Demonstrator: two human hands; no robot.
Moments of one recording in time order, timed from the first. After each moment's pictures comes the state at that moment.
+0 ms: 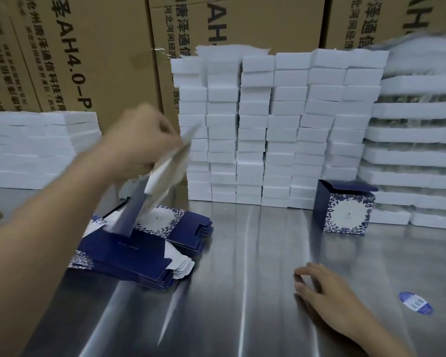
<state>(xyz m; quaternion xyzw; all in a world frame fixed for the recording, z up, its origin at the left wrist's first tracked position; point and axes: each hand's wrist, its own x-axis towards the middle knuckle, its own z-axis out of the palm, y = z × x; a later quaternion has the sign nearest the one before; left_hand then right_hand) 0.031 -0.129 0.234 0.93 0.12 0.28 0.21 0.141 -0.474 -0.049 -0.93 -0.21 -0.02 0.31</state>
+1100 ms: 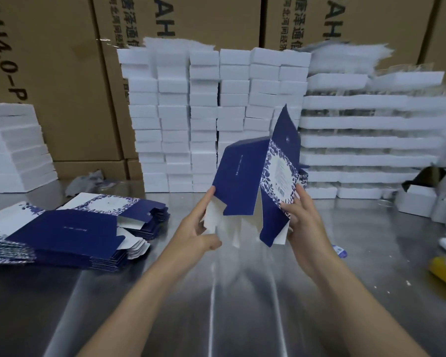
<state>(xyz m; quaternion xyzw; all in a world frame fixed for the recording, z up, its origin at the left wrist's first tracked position) 0.032 -0.271 0.016 0.73 -0.10 0.11 0.66 0.114 -0.498 0.010 -0.55 -0.15 -0.04 0.82</state>
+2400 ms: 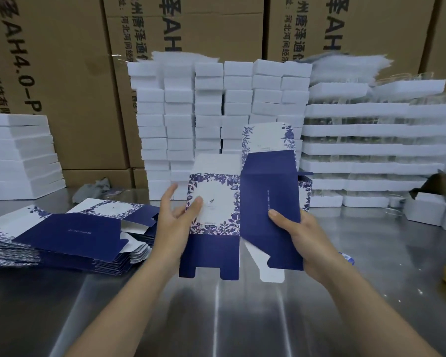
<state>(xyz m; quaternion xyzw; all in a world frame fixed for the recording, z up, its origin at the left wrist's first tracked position) 0.056 -0.251 0.015 0.64 0.01 0.27 0.72 0.099 -0.501 0.015 -0.65 -0.12 0.03 0.75</state>
